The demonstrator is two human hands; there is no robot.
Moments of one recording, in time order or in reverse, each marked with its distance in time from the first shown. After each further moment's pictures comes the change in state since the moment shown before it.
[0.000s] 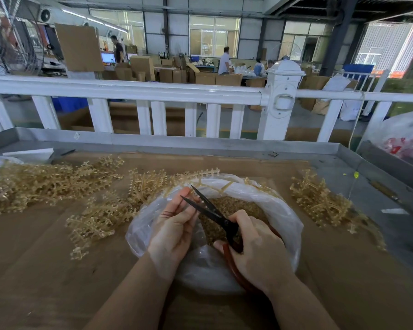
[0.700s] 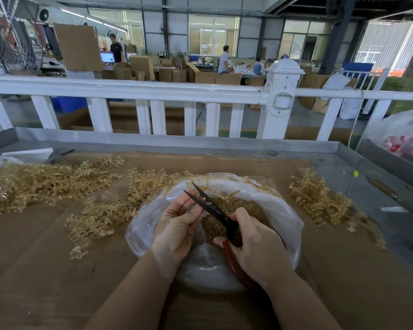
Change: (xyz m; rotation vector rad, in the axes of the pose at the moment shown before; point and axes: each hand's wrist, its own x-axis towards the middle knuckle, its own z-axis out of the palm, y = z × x) left_hand -0.005 -0.002 0.007 0.049 -0.044 -0.011; right_hand 0.004 0.000 0.000 0.026 0.009 -0.023
